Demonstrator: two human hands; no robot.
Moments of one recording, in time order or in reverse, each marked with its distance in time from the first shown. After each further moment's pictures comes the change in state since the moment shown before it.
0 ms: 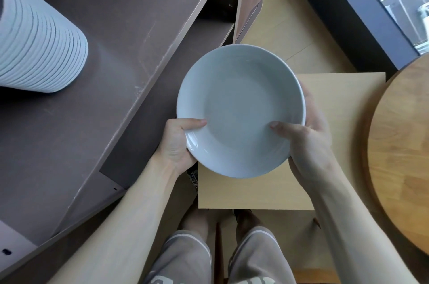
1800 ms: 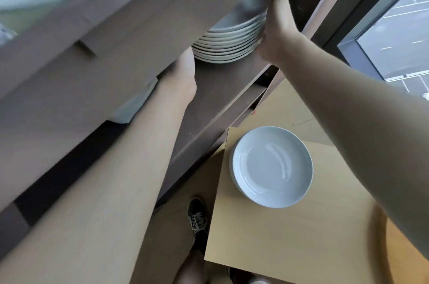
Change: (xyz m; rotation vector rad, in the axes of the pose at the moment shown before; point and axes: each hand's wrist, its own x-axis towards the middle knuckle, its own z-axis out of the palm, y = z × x) left_hand 0.018 0.212 0.068 0.017 0.430 0.694; right_hand 0.210 -0.171 0.205 0.126 -0.229 -0.015
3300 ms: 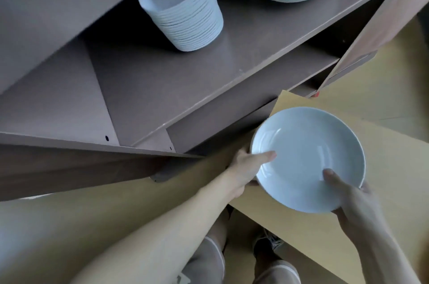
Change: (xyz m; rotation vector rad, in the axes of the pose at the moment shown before) left_hand -0.186 -0.211 -0.131 0.362 -0.106 -0.649; right_hand -0.252 0.219 -0.233 -0.241 0.177 0.408
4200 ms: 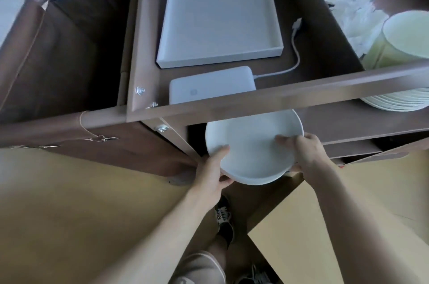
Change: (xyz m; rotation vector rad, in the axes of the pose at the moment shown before) left_hand -0.128 0.058 -0.175 -0.863 0.321 0.158; right_hand -0.089 -0.146 0.283 -0.664 -0.310 -0.220
